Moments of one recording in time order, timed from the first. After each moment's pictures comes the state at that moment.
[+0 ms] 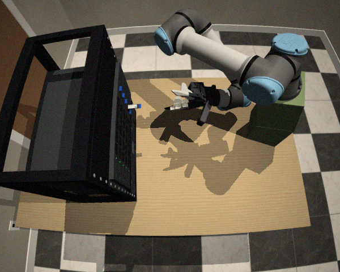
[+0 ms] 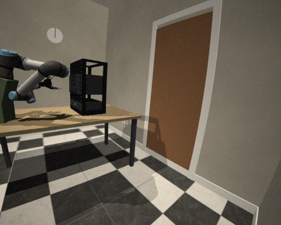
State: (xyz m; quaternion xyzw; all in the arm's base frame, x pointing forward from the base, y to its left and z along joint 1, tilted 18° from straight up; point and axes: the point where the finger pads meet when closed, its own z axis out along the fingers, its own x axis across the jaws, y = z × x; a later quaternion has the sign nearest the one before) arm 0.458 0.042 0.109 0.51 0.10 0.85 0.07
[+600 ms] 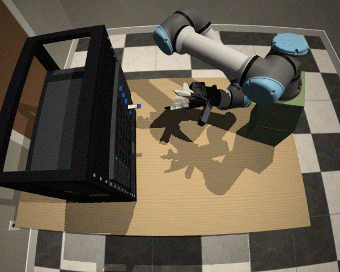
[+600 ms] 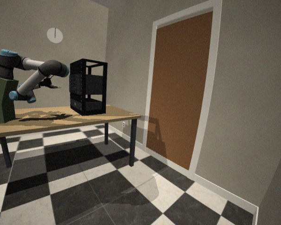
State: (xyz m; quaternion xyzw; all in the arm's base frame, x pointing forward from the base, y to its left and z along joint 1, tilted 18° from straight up) arm 0.452 0.048 0.118 0.49 0.11 0.86 0.08
